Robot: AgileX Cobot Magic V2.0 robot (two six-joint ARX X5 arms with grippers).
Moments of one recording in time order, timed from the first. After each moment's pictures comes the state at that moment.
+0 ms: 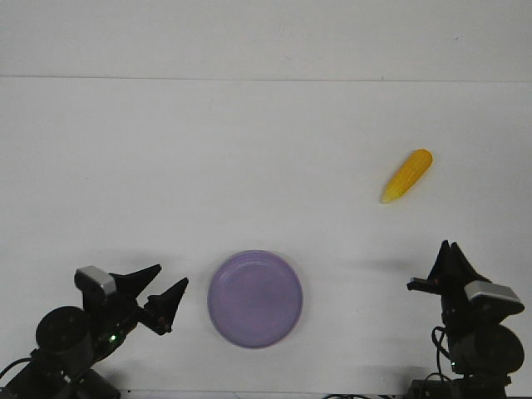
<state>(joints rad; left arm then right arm) -0.56 0.35 0.60 -0.37 0.07 -0.43 -0.04 0.29 0.44 -0.16 0.01 0.36</state>
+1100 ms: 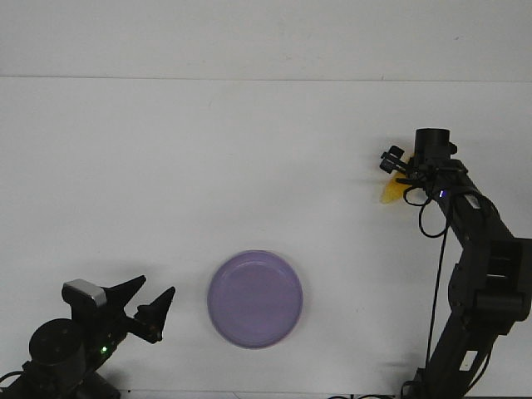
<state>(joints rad) -0.56 0.29 0.60 -0.51 0.01 -0.41 -0.09 1.97 1.50 -0.48 0.07 0.54</state>
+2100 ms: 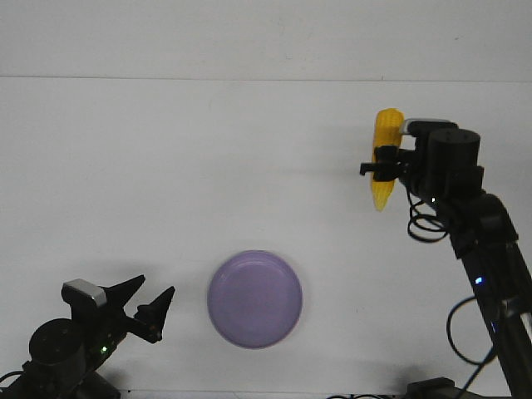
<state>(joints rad) -0.56 0.29 0.60 -0.51 0.00 -0.40 0.19 1.31 1.44 -0.67 -0.11 0.22</state>
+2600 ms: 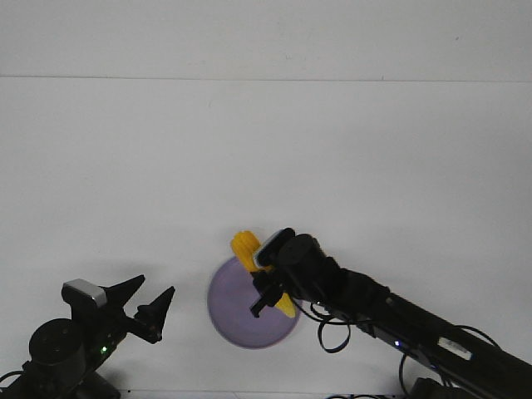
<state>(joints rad) -0.56 0.29 0.60 -0.51 0.00 -0.39 0.92 1.33 1.00 -0.42 -0.03 0.18</state>
